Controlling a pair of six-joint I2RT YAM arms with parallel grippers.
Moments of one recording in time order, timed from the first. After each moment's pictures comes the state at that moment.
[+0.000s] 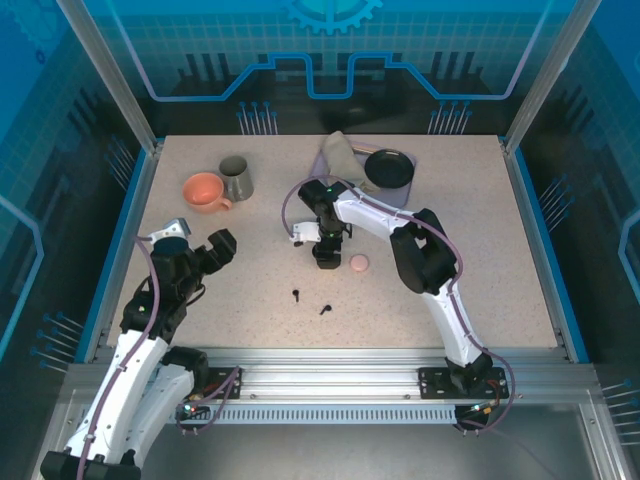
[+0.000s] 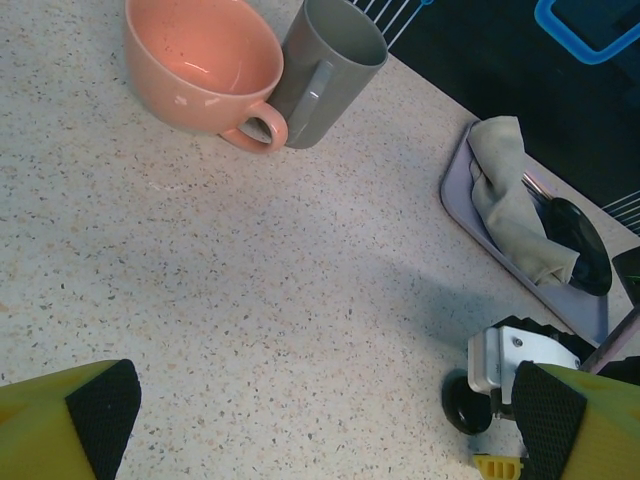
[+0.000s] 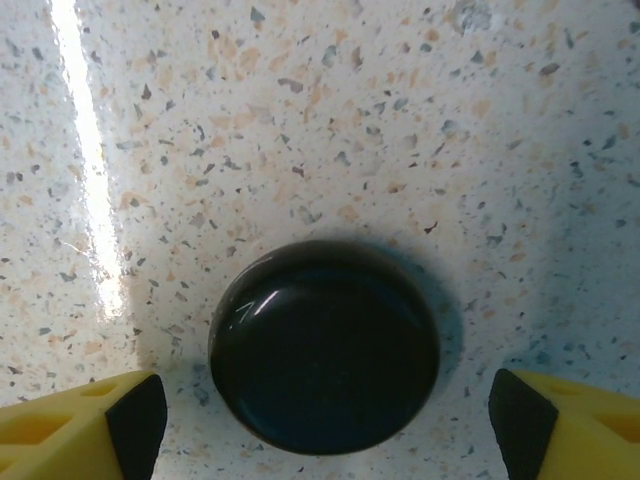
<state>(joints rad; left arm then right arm) -0.13 0.61 0.60 -0.51 -0.08 -0.66 0.69 2.30 1.89 -1.06 -0.05 -0.87</state>
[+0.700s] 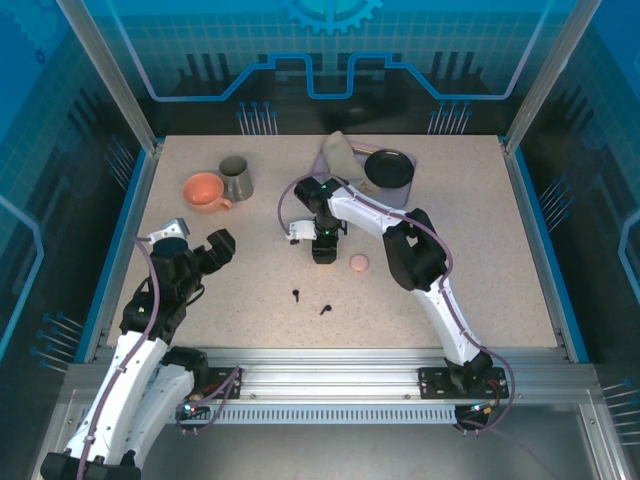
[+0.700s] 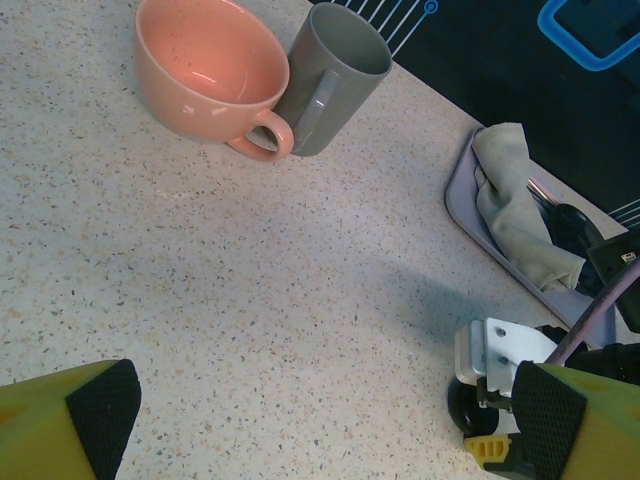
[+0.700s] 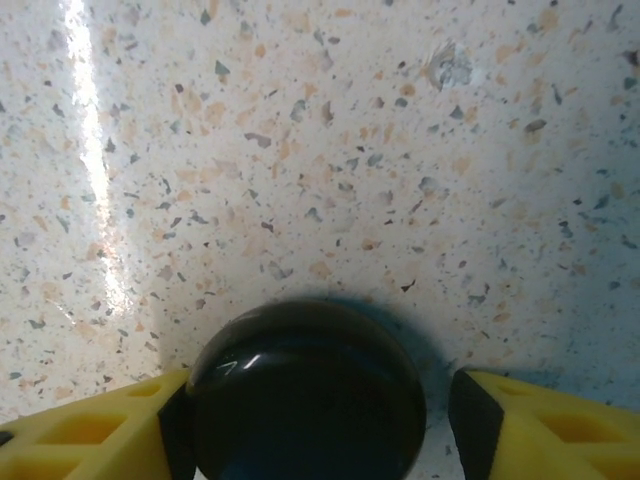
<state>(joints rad) -0.13 0.61 0.60 -0.51 -0.10 -0.66 0.69 2.39 2.03 -1.14 -0.08 -0.88</state>
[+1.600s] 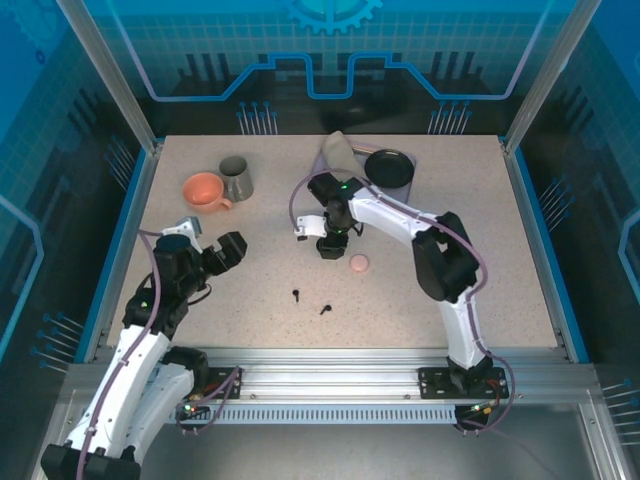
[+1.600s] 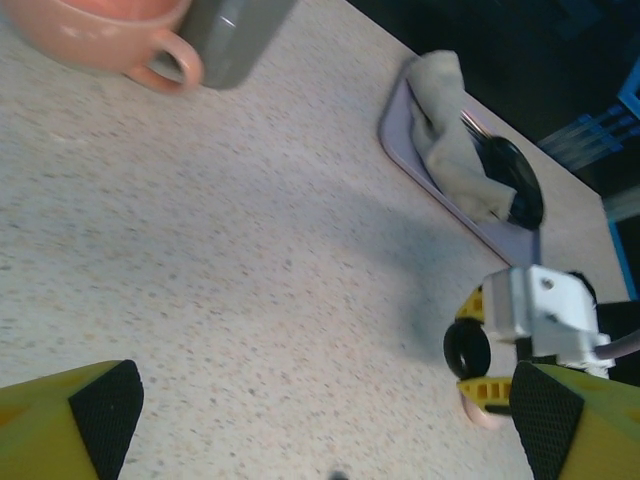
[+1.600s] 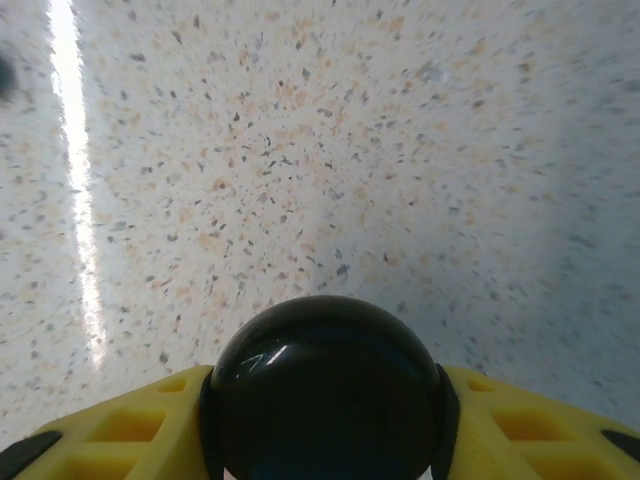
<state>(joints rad) -0.13 0.66 0.60 -0.47 0.14 -0.66 0.66 2.07 1.71 -0.97 -0.14 -0.88</state>
